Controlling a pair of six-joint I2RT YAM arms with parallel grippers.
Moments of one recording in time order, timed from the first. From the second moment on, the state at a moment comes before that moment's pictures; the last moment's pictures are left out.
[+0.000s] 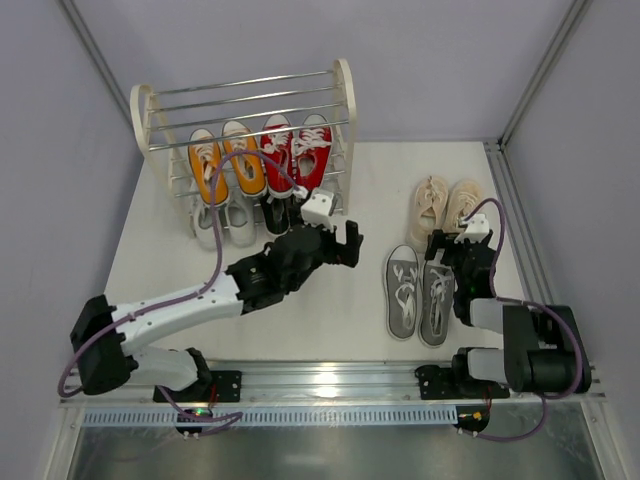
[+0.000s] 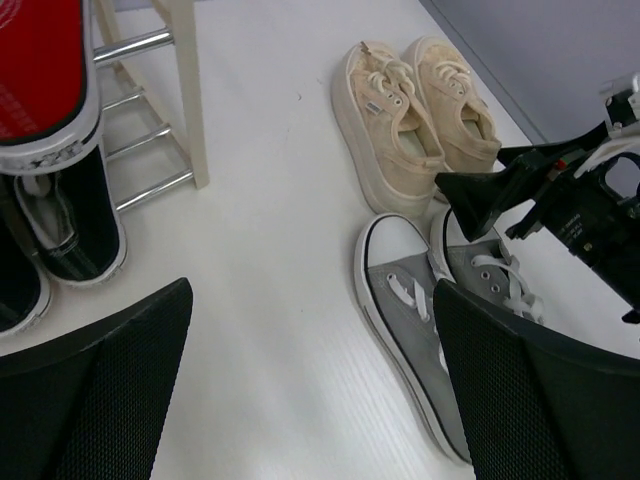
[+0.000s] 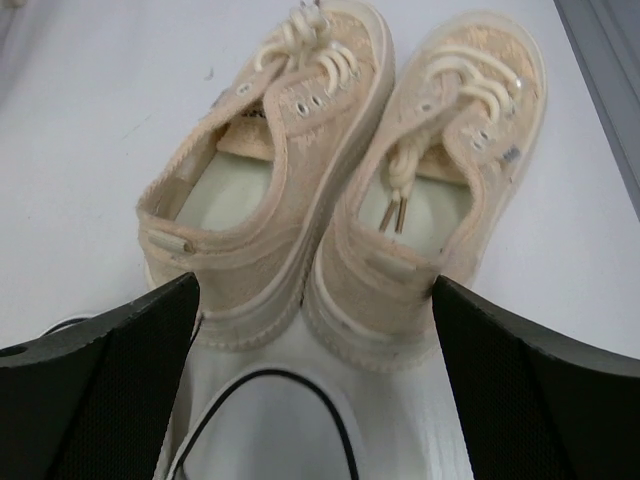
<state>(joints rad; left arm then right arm) -1.07 1.36 1.05 0.05 -0.50 -0.34 -0.05 1.36 0.19 1.00 -0.07 -0.01</state>
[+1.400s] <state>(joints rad) -1.06 0.58 0.70 -0.42 -0.51 -0.55 0.53 1.20 0.62 -0.61 0.26 0.76</state>
